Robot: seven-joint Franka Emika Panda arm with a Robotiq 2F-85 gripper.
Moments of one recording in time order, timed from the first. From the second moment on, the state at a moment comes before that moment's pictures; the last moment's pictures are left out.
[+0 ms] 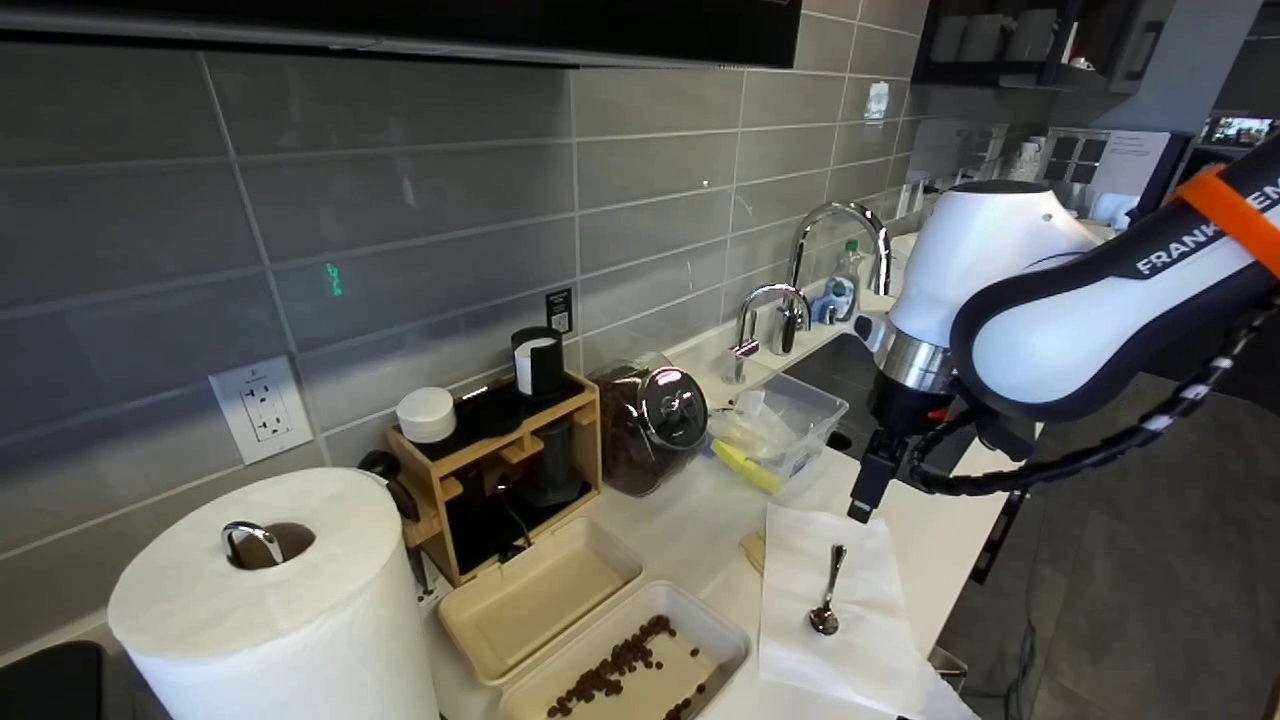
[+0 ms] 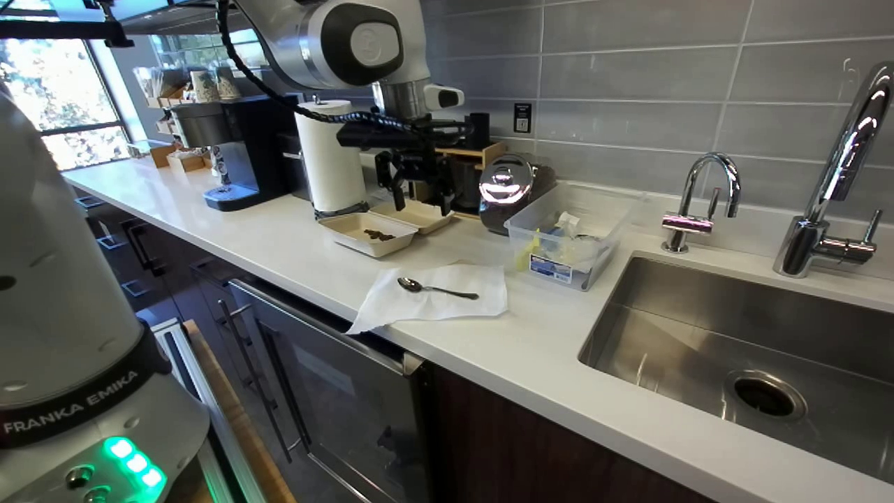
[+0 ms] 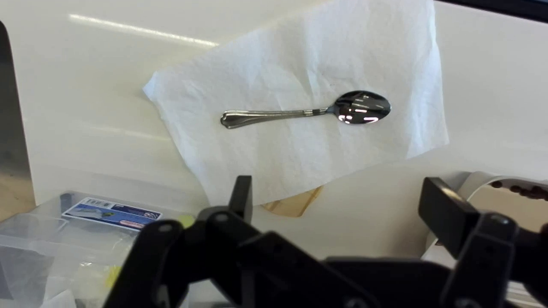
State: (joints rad) arm 0.08 -0.07 0.02 -2.60 -0.01 2.63 -0.28
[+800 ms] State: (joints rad) arm -0.05 0.35 0.17 -2.41 0.11 2.92 -0.47
